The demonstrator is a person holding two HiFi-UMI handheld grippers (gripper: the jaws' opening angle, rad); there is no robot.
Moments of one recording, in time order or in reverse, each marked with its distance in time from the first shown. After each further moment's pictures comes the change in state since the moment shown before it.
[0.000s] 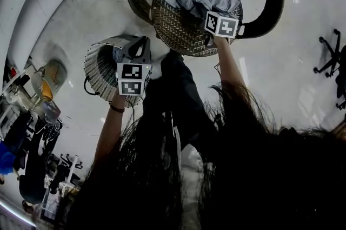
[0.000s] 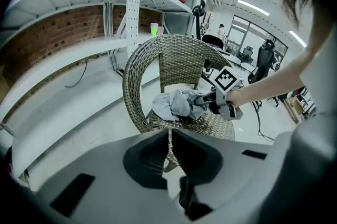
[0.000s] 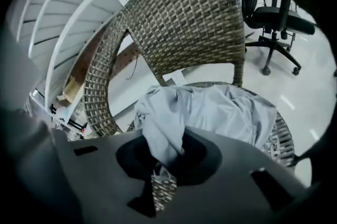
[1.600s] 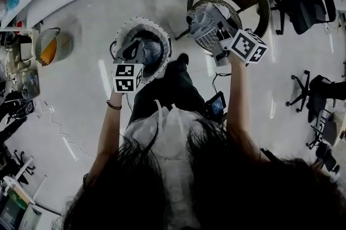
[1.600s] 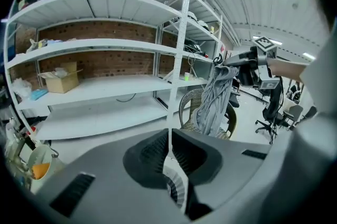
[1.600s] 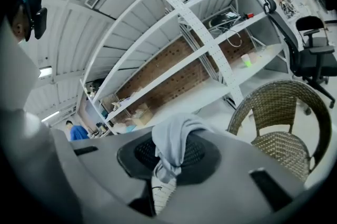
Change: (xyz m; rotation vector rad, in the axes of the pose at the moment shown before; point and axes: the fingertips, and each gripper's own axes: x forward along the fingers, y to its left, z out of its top) left arm -0.350 0.066 -0.112 -0.211 -0.384 0.237; right arm -0.350 0.403 0.039 -0.219 -0.396 0.448
